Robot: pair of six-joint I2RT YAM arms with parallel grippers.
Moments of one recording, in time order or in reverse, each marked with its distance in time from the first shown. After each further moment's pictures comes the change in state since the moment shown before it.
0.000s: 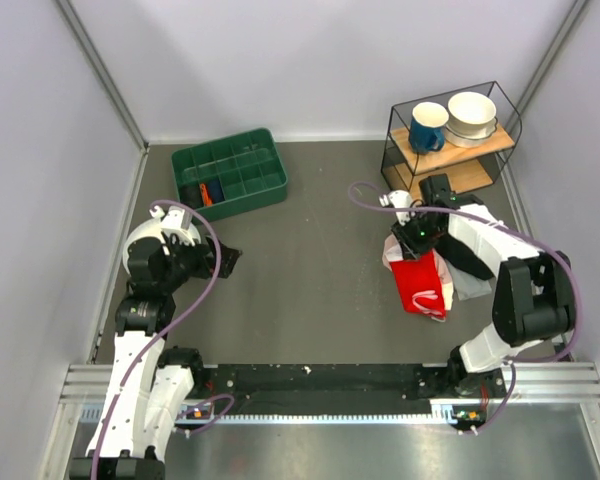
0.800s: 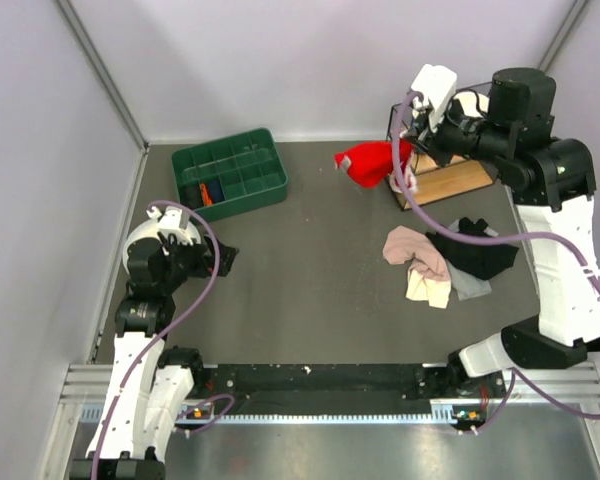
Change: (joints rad) left arm 0.000 -0.006 0.000 -0.003 -0.053 0.002; right arm 0.124 -0.097 1.052 -0.336 -0.102 -0.055
